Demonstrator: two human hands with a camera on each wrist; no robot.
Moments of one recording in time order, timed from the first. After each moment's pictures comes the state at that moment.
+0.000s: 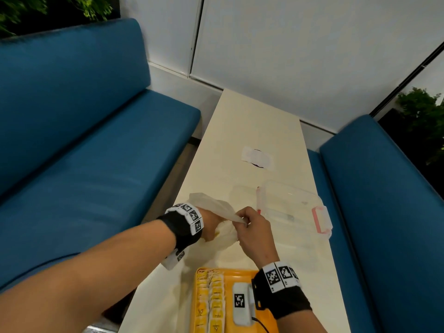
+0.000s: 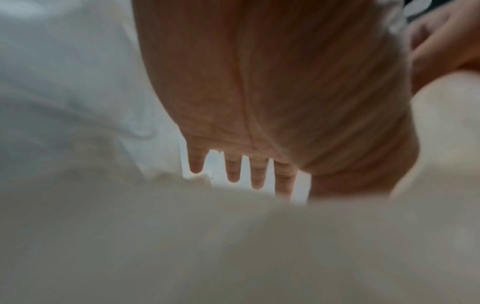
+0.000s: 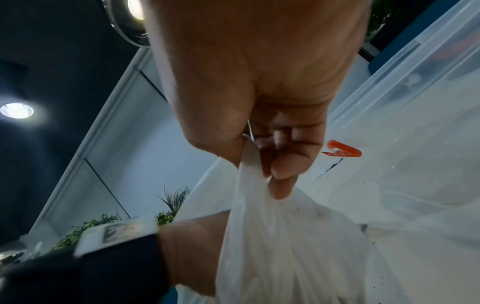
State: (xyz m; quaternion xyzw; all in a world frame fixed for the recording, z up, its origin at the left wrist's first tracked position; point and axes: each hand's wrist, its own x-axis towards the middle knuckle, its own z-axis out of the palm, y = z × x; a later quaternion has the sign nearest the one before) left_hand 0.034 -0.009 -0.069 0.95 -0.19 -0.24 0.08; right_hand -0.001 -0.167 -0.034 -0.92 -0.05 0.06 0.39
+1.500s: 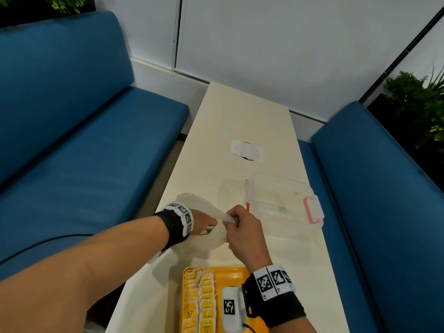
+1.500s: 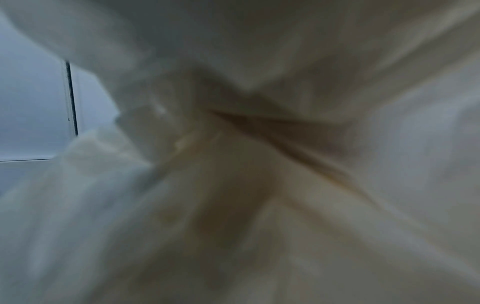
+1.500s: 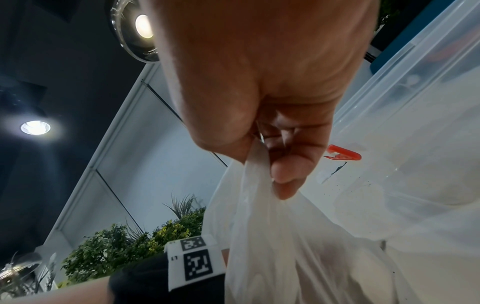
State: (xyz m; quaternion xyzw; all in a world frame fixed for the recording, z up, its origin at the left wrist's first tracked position) left_hand 0.060 -0.025 -0.109 0.93 -0.25 -0.26 0.00; right_hand -0.007 -0.178 -0.040 -0.91 -0.03 0.07 0.41
